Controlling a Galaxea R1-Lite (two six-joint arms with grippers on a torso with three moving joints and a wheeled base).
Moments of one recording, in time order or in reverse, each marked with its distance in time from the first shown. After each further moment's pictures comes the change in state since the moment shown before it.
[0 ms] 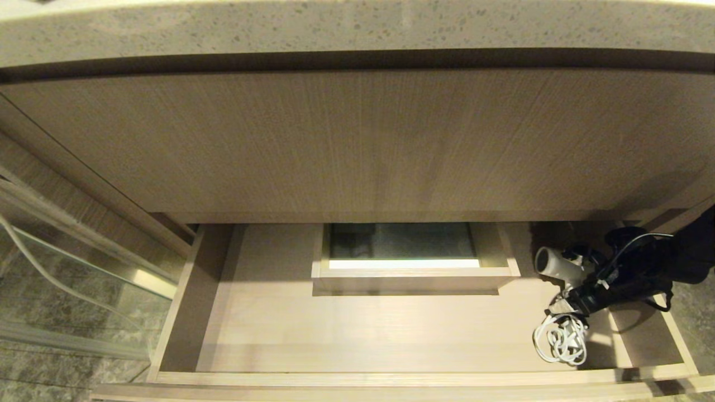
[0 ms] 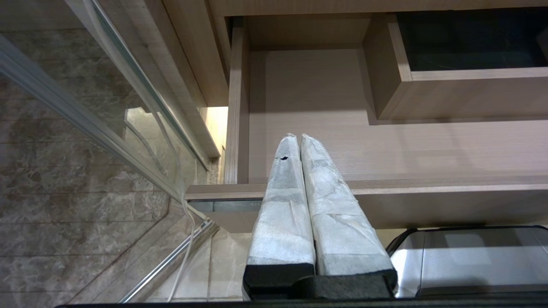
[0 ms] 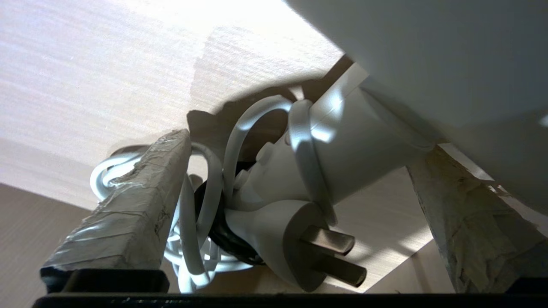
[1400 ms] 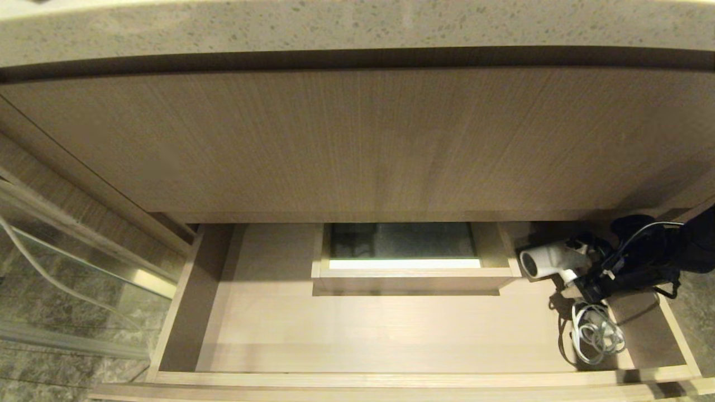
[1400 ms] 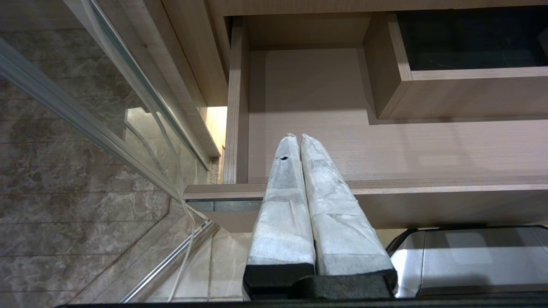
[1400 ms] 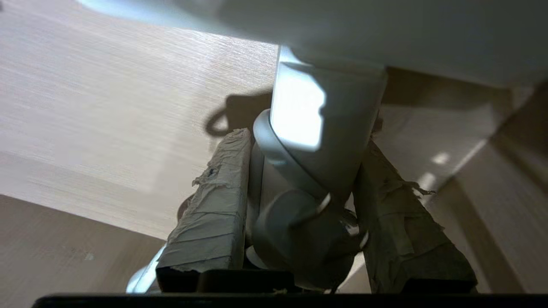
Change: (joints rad) left arm 0.000 0.000 0.000 0.000 0.000 0.000; right arm 0.006 -0.089 -0.001 0.033 0.004 -0.001
